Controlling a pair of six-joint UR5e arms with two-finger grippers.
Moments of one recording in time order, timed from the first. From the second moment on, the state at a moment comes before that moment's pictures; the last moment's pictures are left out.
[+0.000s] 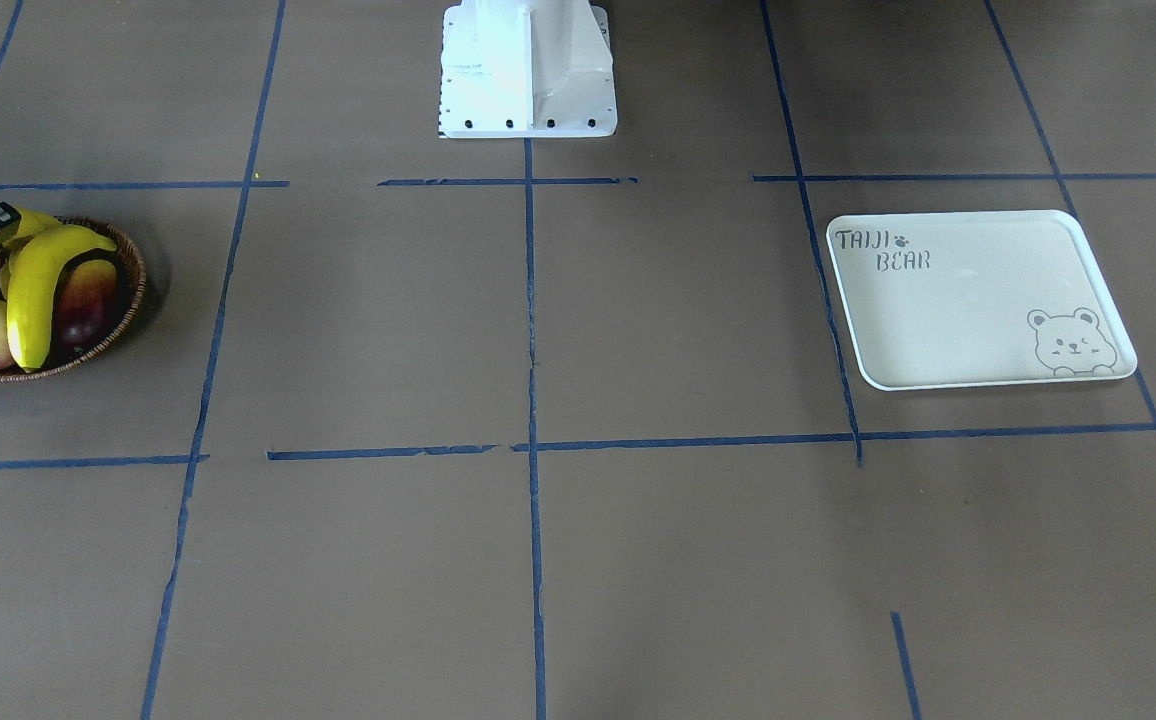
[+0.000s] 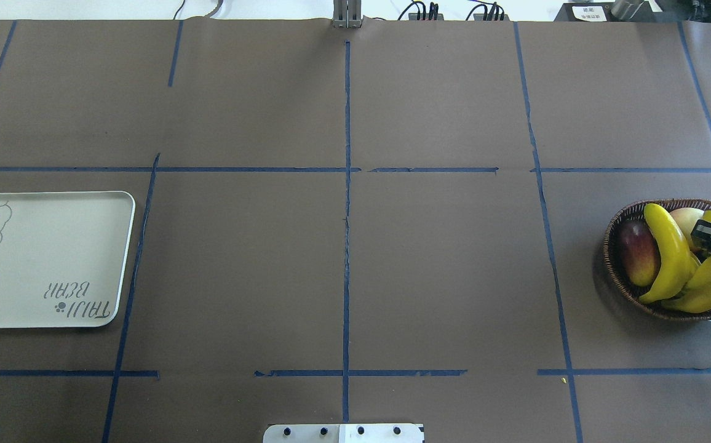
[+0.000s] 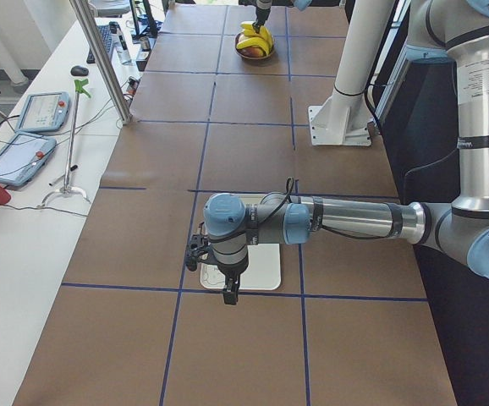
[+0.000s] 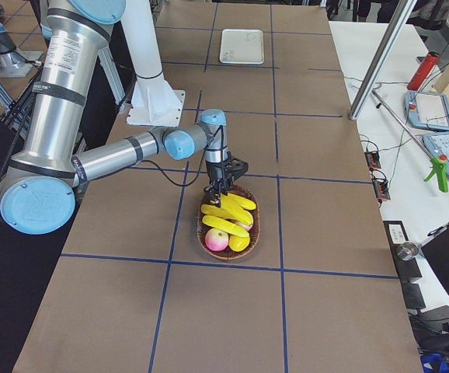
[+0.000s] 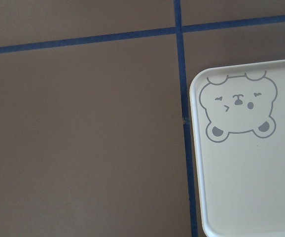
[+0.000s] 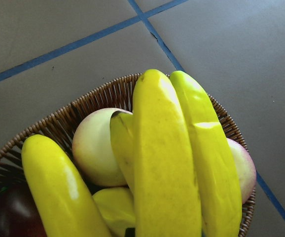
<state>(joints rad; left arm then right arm) -1.57 -1.41 -1.78 -1.47 -2.29 0.12 0.81 -1.85 2.17 -1.53 1.76 1.42</state>
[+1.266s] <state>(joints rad) -1.56 -1.51 -1.82 -1.52 -2.29 0.11 0.85 -1.36 2.25 -1.76 1.93 1.08</state>
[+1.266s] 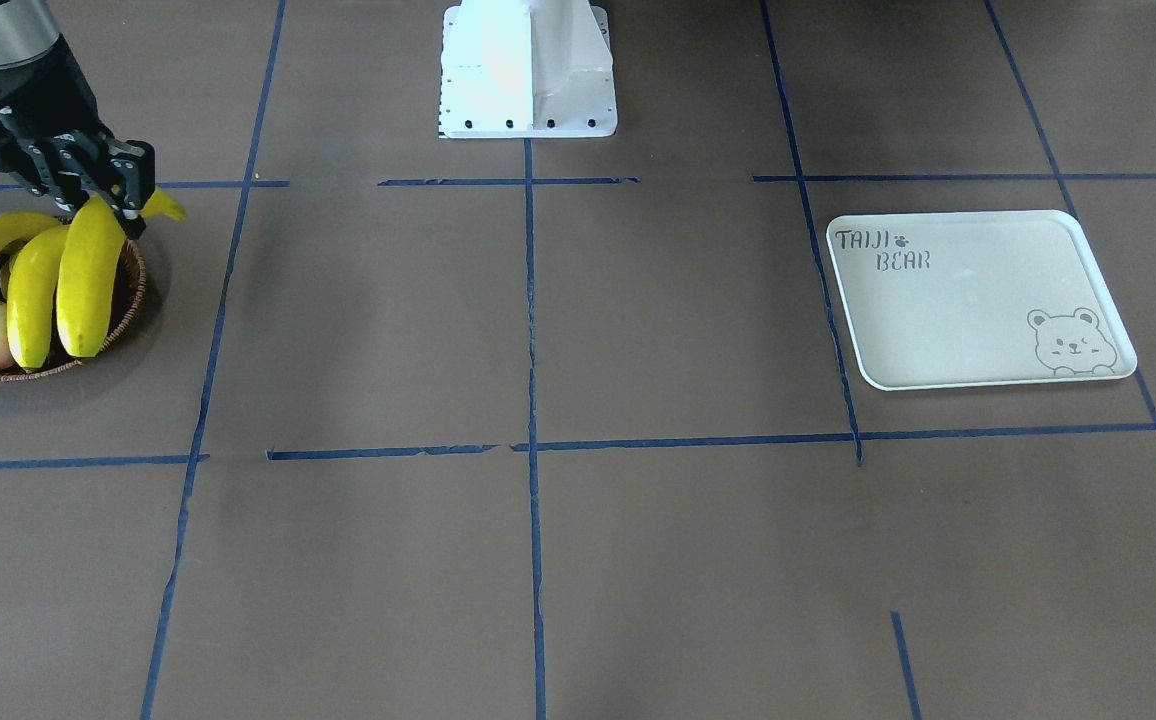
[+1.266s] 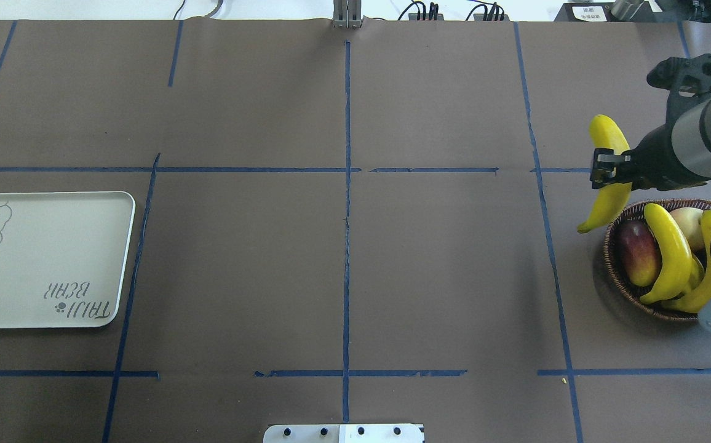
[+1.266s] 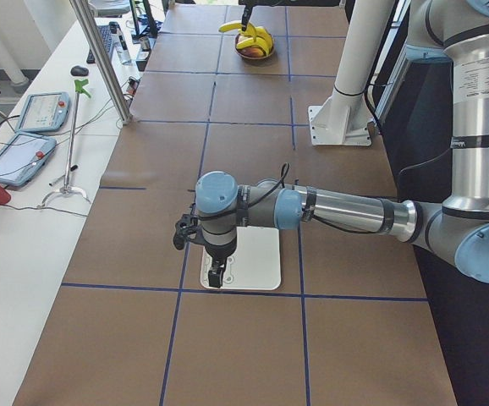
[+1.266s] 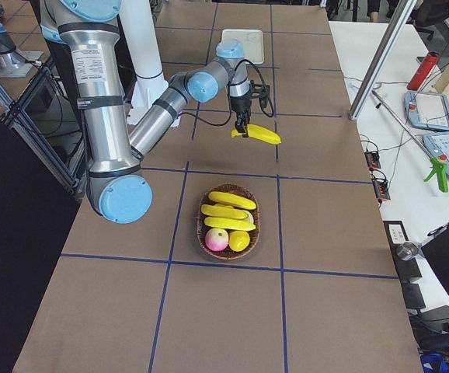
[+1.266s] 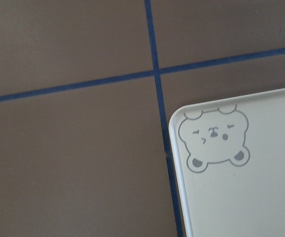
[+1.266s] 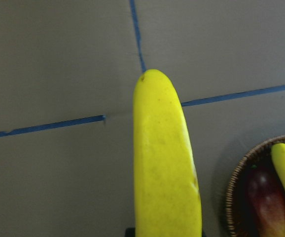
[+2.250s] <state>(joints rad) -1.34 -1.72 -1.82 -1.67 -2.61 -0.33 0.68 -1.20 2.02 -1.11 1.97 1.19</state>
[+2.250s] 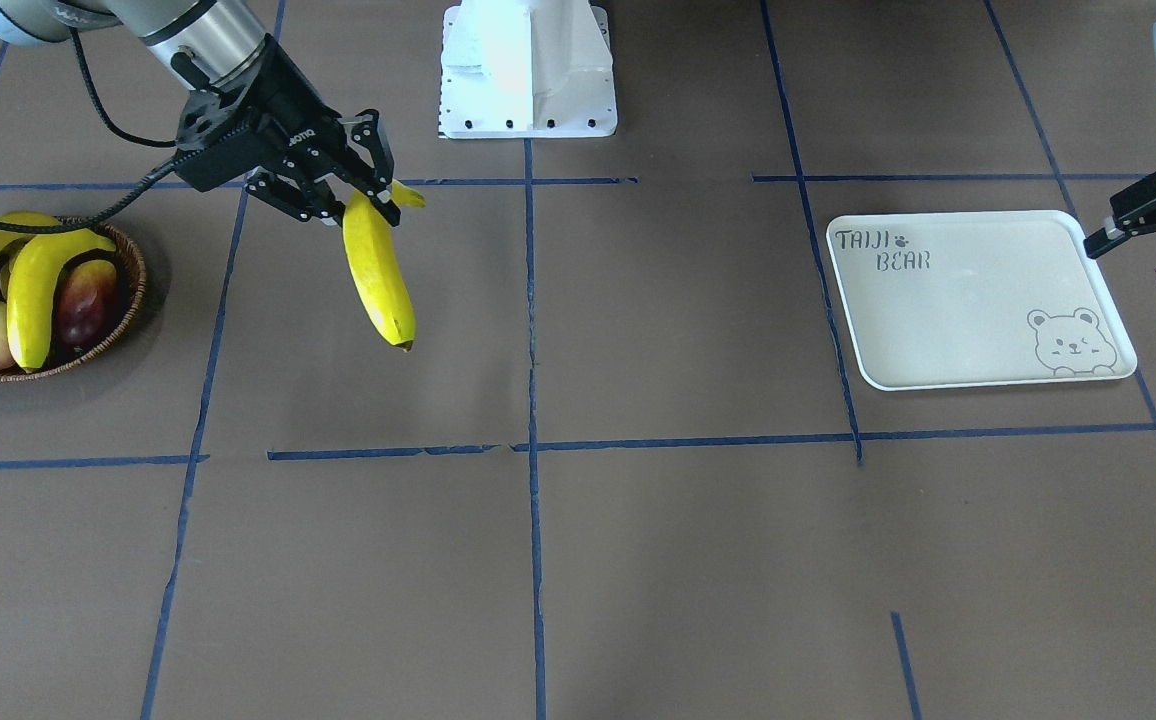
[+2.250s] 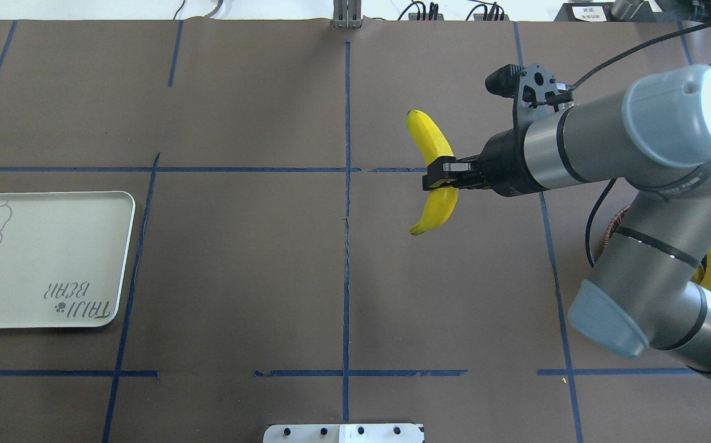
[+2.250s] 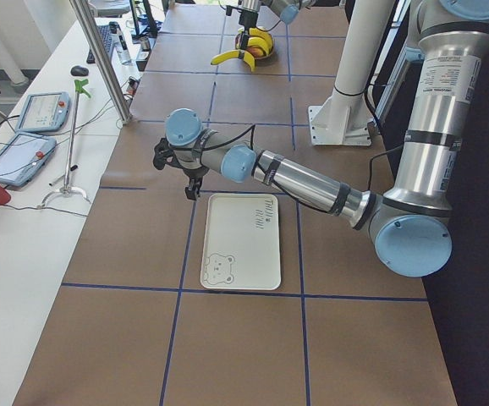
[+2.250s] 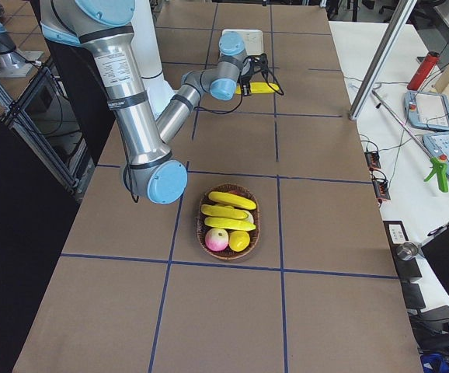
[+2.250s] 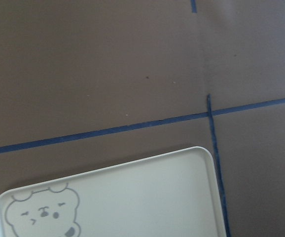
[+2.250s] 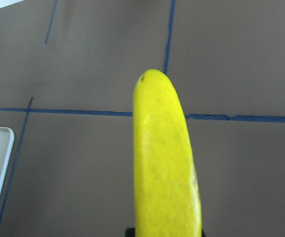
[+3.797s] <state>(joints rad) -0.99 -2.10 -1.77 -1.98 -2.49 -1.43 0.32 -1.06 1.91 -0.83 1.50 1.33</state>
